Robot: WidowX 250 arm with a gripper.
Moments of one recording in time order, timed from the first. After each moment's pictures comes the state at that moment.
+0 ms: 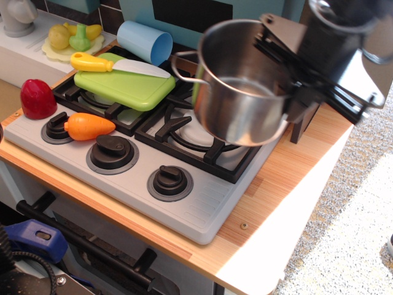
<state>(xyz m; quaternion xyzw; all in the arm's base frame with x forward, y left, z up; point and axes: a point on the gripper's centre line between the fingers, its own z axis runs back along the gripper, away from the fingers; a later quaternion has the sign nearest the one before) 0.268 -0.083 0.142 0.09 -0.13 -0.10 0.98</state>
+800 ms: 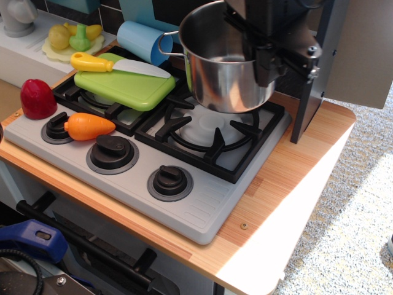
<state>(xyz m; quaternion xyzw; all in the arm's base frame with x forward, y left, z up) 0.296 -0.035 0.133 0.01 -0.18 -0.16 0.97</state>
